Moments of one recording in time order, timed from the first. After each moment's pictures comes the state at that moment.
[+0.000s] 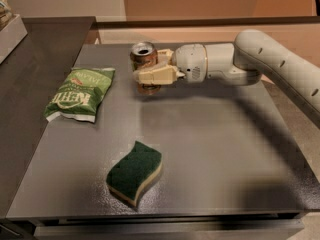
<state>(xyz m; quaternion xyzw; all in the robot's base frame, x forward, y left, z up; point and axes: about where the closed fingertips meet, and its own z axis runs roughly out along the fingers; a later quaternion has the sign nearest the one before) 0.582 0.033 0.925 -0.51 0.53 0.48 0.47</state>
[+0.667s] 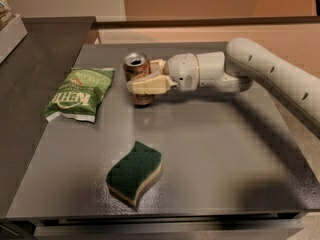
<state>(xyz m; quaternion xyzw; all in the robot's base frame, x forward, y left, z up) 0.569 0.051 0.904 -0.51 0.53 0.50 0.45</state>
